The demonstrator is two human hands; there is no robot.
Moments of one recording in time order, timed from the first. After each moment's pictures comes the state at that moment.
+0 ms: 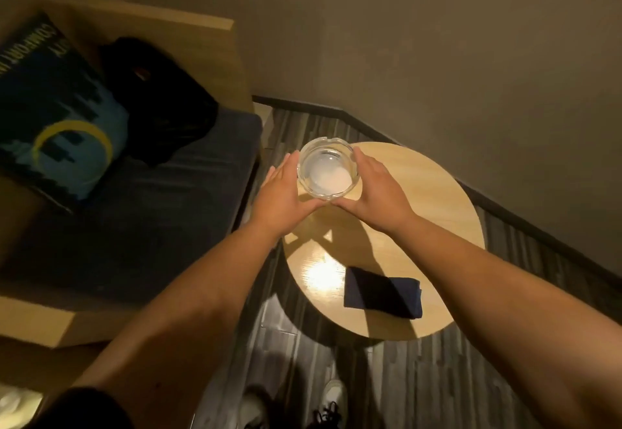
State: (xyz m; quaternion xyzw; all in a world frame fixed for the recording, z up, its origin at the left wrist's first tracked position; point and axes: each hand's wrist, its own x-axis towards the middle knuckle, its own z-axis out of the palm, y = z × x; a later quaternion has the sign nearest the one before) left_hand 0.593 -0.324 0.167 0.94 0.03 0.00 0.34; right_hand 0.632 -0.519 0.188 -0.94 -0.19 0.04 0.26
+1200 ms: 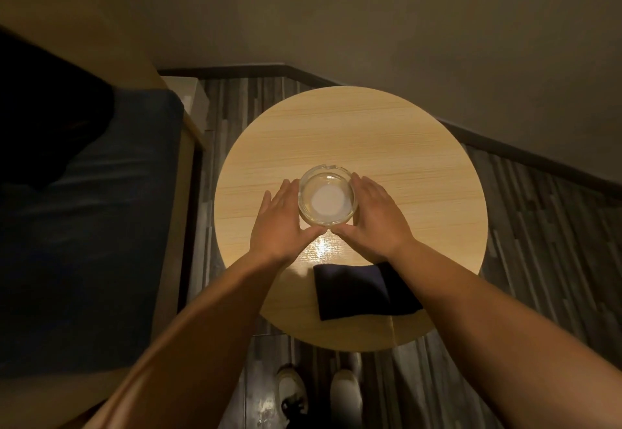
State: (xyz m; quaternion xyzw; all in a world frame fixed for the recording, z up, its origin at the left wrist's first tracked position) left_hand 0.614 -0.413 -0.015 0.96 -0.09 -0.08 0.27; right_hand 0.611 -0.613 -0.001 -0.96 -0.08 0.08 0.24
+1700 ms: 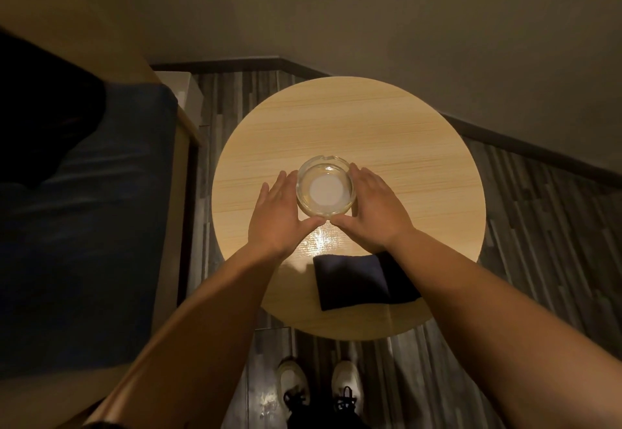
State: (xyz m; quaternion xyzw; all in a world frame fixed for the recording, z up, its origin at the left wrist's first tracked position) left_hand 0.615 -0.412 -0.015 0.96 -0.09 -0.09 0.24; right_hand 0.611 -0.613 0.003 -0.97 -0.09 0.09 0.23
